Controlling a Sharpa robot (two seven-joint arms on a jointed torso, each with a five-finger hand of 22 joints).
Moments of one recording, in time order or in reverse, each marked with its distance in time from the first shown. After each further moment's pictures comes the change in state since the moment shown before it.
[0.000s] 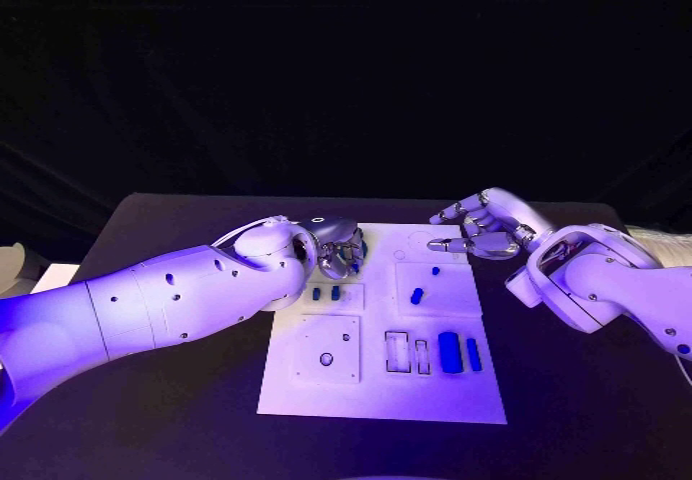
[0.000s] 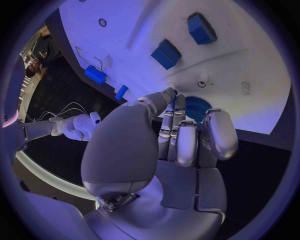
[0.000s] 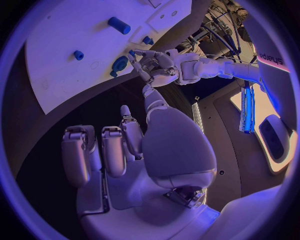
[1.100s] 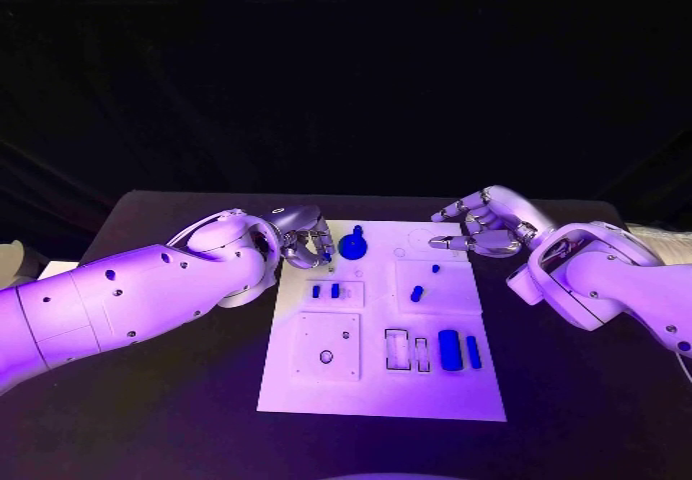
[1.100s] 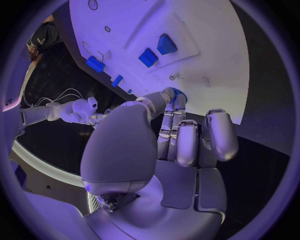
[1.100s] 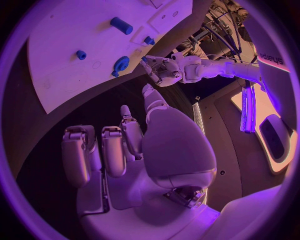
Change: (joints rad) left arm 0.001 -0.144 0.023 0.080 0.089 -0.031 -0.011; left_hand -0.017 -0.009 -0.001 -0.001 0.000 0.003 0.004 -0.006 -0.003 0.001 -0.001 -0.011 0.000 0.000 0.000 0.000 -0.003 -0.009 0.000 0.000 0.006 0.010; right arm 0.000 -0.001 0.000 -0.005 0.003 0.001 0.000; right_hand 0.004 0.004 0.000 0.000 0.000 0.000 0.000 0.000 0.001 0.000 0.000 0.000 0.000 0.000 0.000 0.000 0.000 0.000 0.000 0.000 0.000 0.000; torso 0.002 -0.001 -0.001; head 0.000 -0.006
